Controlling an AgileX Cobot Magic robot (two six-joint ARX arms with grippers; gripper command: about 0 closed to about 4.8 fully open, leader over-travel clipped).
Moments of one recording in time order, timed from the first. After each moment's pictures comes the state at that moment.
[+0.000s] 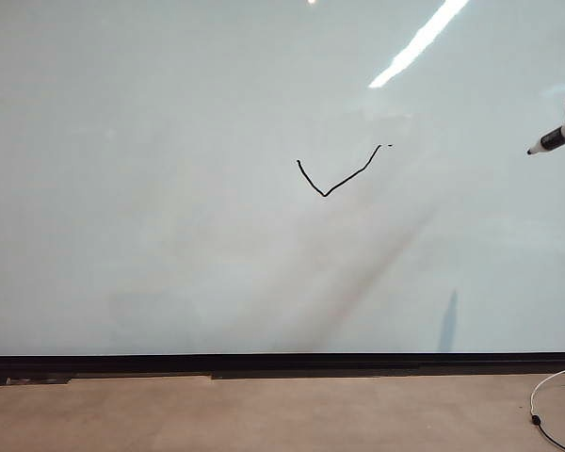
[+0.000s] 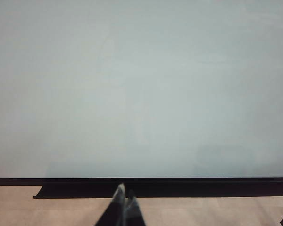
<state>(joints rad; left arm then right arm) 0.00 0.00 0.00 -0.04 0.00 -0.01 0.54 0.61 0.00 0.78 0.45 -0.31</state>
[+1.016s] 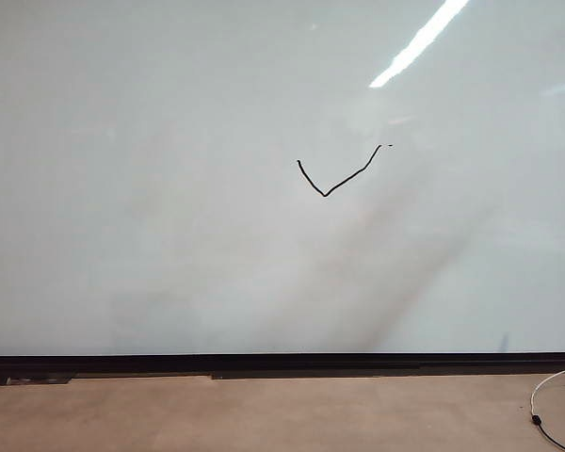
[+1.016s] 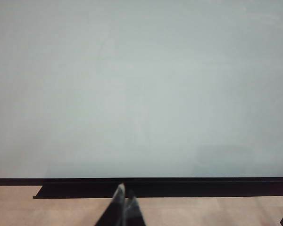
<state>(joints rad) 0.00 0.00 0.00 -0.04 0.00 -0.01 0.42 0.03 0.00 0.17 0.47 -0.29</state>
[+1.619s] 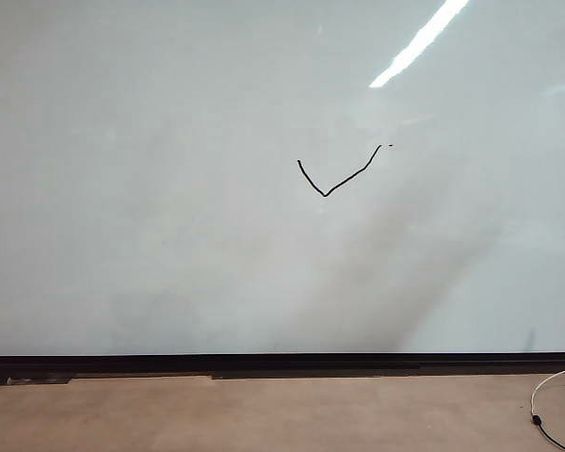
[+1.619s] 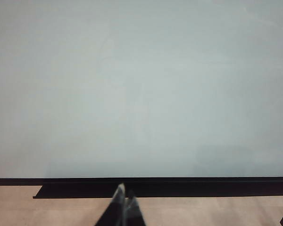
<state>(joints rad) 0.00 0.00 0.00 -0.04 0.00 -0.01 0.11 0.00 0.00 0.14 0.18 -0.23</state>
